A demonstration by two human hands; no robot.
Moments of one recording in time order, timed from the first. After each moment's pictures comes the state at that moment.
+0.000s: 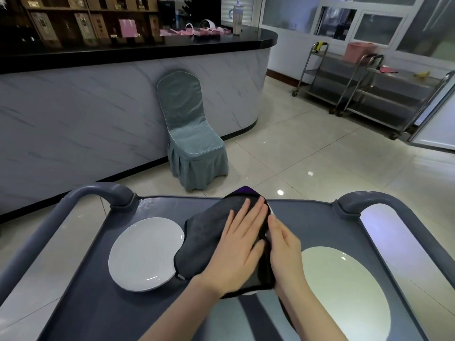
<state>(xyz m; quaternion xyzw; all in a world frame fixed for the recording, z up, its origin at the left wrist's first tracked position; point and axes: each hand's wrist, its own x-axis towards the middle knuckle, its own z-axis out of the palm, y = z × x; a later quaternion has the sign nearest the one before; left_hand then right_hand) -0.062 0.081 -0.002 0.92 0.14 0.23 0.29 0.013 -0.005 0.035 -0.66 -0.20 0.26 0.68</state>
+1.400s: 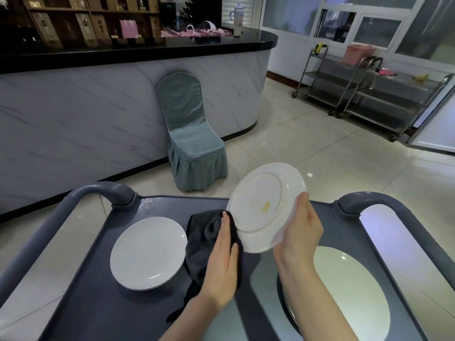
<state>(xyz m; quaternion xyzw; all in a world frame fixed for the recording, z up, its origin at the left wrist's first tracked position) -0.086 0.066 -0.040 0.75 0.27 0.29 0.52 0.026 0.016 0.067 -0.56 0.00 0.15 0.82</state>
